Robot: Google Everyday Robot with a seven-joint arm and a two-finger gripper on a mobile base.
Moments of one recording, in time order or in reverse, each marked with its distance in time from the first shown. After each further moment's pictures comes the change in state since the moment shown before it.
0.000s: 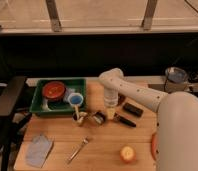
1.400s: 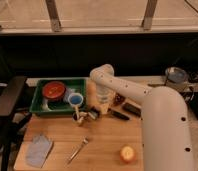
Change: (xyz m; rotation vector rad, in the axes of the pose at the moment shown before) arm -0.056 -0.031 -0.007 0.014 0.031 -0.082
